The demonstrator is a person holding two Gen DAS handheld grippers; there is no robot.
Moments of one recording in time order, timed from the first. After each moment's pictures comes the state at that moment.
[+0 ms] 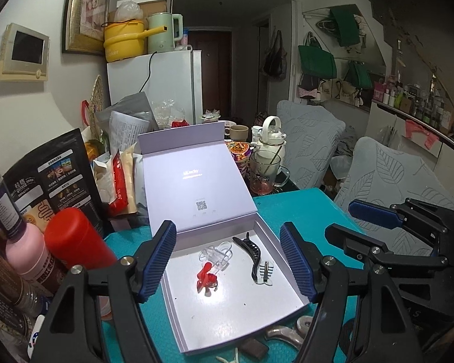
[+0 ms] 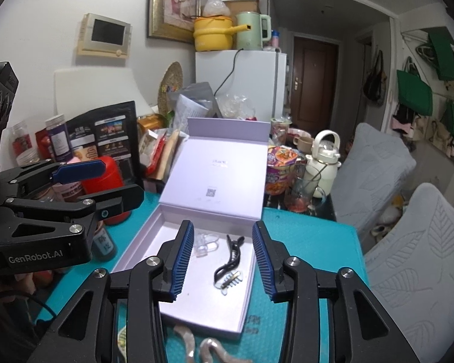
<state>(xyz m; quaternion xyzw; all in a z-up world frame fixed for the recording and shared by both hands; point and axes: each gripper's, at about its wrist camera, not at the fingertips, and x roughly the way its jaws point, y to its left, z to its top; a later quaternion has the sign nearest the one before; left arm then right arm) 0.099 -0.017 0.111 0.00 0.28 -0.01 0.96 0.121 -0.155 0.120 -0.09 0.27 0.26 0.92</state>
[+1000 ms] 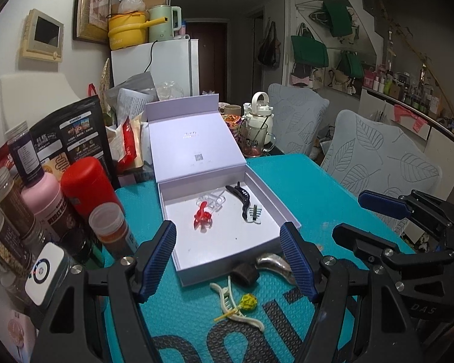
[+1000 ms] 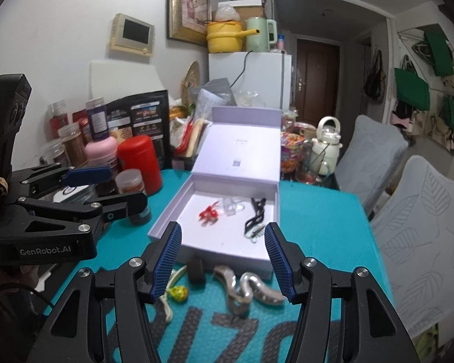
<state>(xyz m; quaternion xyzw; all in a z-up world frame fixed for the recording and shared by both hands) -0.006 -0.022 0.080 -0.01 0.30 -0.01 0.95 0.009 -0.170 0.097 -0.09 0.27 0.28 0.92</state>
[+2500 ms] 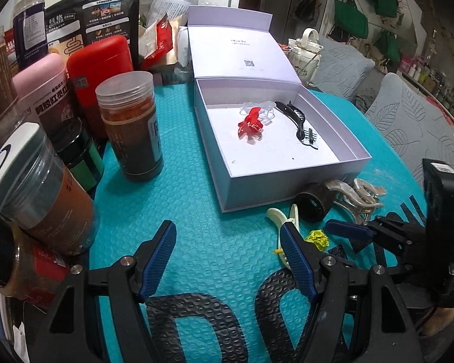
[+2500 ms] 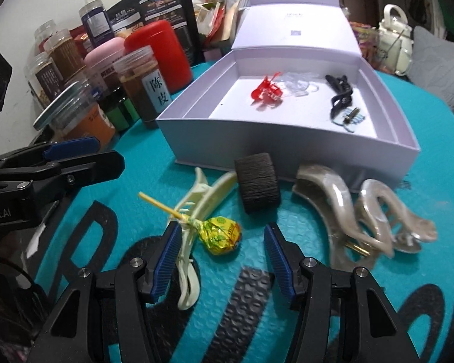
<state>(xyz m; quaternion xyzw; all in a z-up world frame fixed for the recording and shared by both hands) 0.008 0.048 -0.038 -0.08 0.42 0.02 0.90 0.052 -0.107 -0.066 -0.06 0.45 0.36 0.82</state>
